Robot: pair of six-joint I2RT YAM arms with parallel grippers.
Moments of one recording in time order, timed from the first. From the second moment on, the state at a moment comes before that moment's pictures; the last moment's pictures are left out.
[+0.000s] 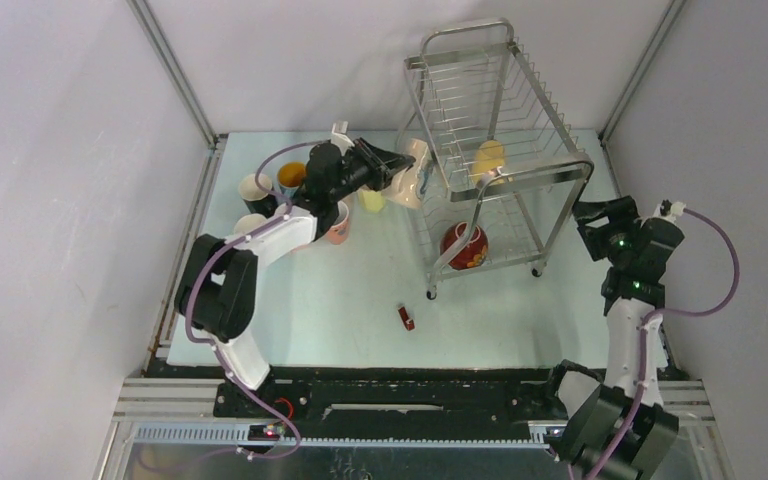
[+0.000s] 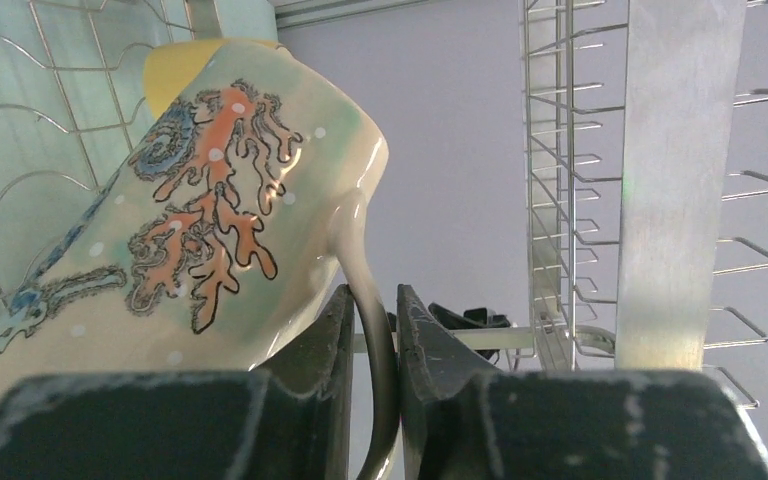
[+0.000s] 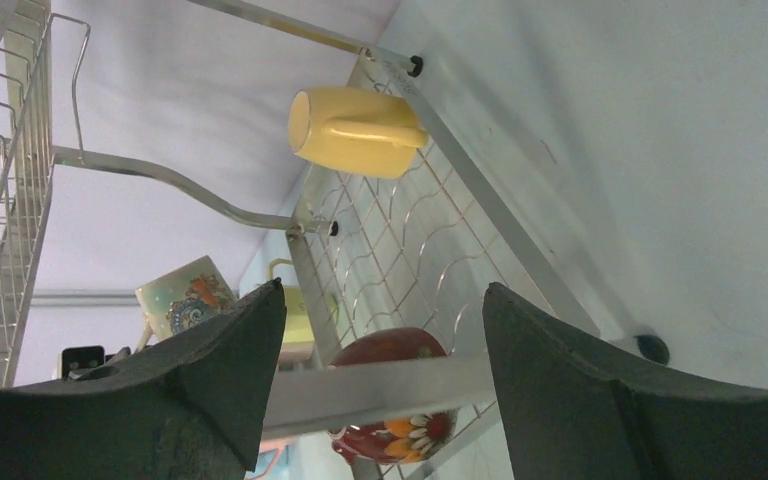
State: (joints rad) left arm -0.44 1.74 1.18 0.51 0.40 -1.34; right arm -0.45 0.97 0.64 0.01 -0.48 0.91
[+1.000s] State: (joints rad) left arm -0.43 1.61 1.05 0.54 0.37 -1.40; right arm -0.35 0.60 0.60 -0.47 -0.55 0.74
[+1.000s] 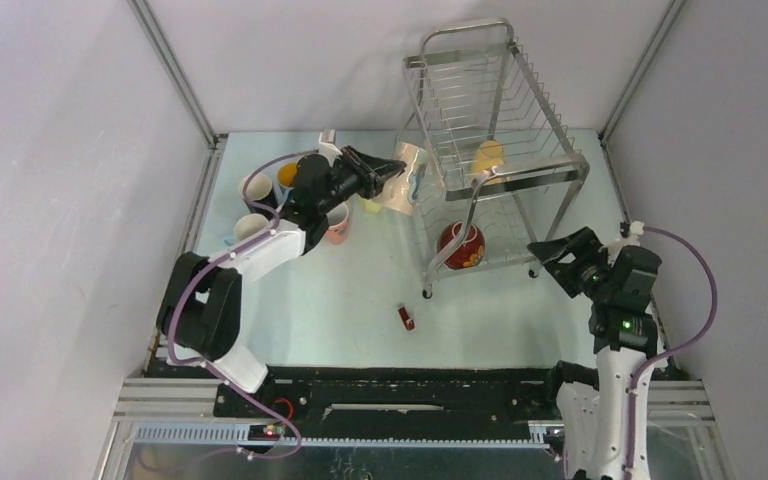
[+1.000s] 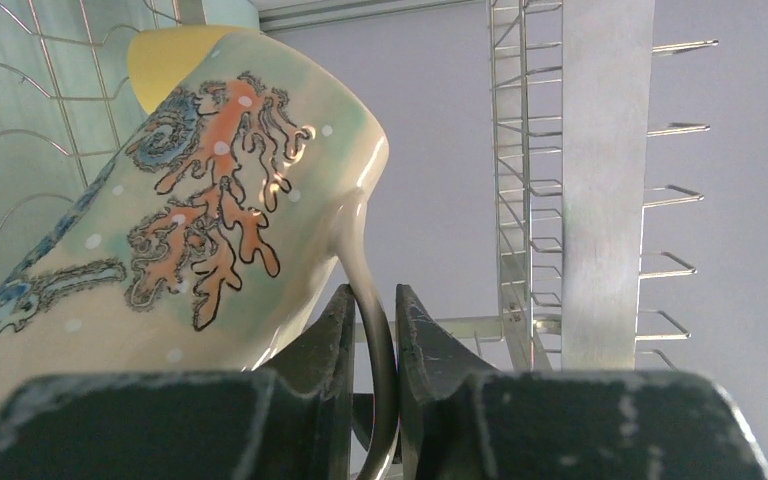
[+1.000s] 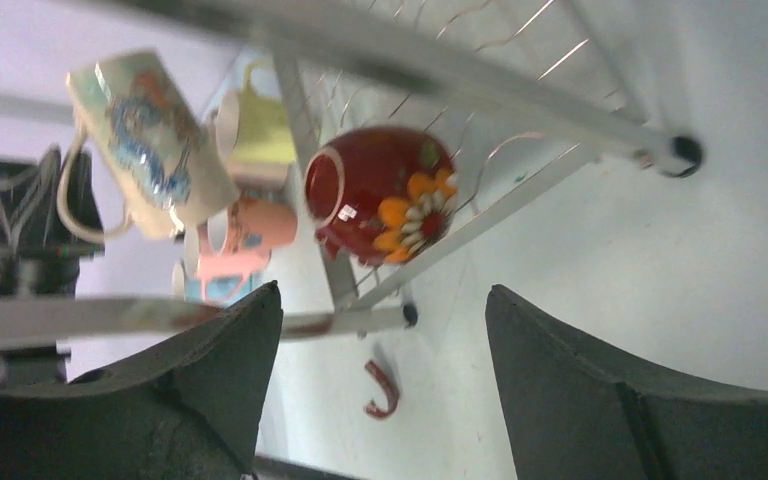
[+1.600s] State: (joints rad) left arm -0.43 1.50 0.93 0.54 0.36 -1.44; right arm 0.62 0.44 0.63 -0.54 0.08 0.81
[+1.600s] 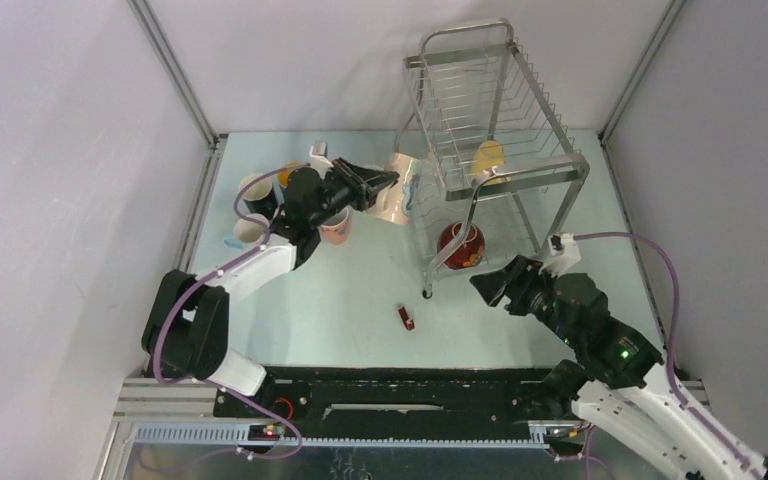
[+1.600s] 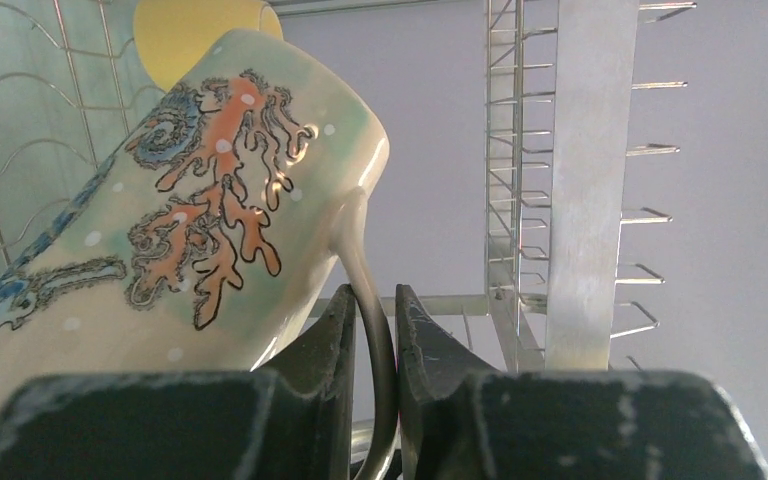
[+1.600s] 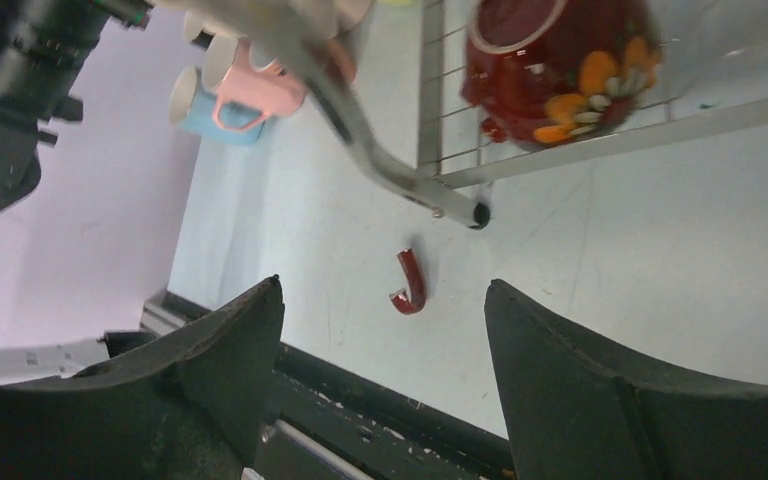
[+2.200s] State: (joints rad) left arm -0.41 1.37 0.79 0.54 0.37 -1.52; right arm 1.38 0.91 0.62 0.03 0.86 0.41
